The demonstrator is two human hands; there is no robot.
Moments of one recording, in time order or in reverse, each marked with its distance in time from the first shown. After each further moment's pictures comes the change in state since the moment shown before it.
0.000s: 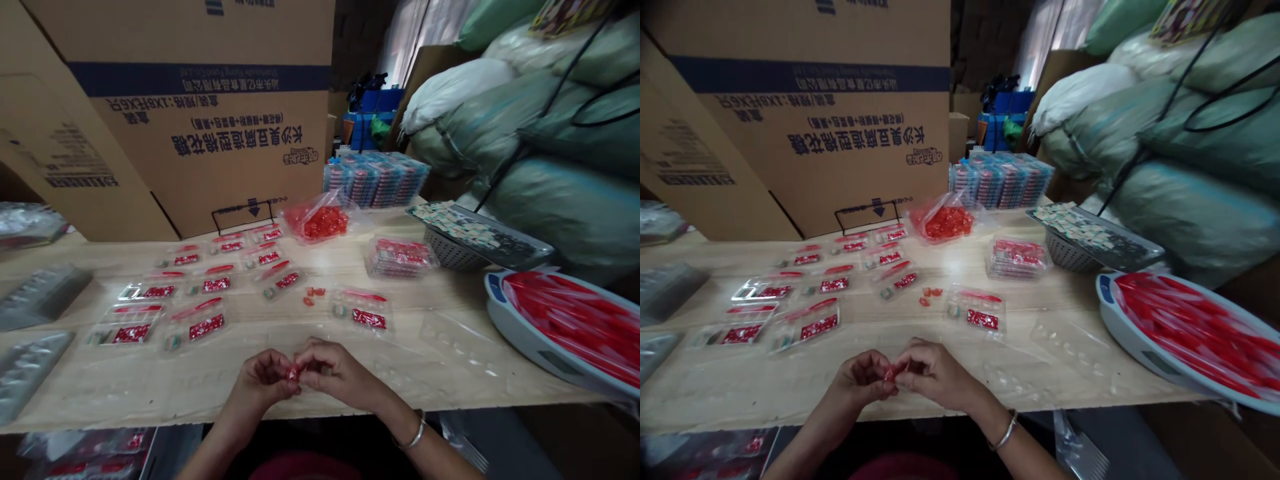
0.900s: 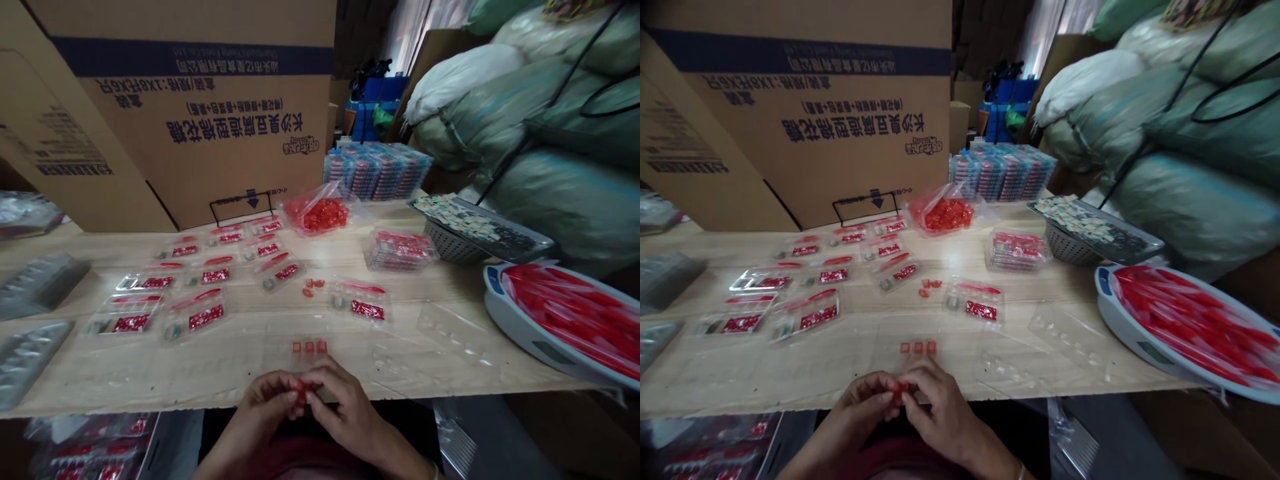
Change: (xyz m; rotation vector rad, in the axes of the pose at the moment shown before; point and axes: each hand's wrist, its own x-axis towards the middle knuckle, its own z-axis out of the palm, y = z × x) left_hand -0.020 -0.033 0.005 -0.178 -0.074 -0.129; right_hand -0.044 0.001 0.039 -0.278 0.238 -0.121
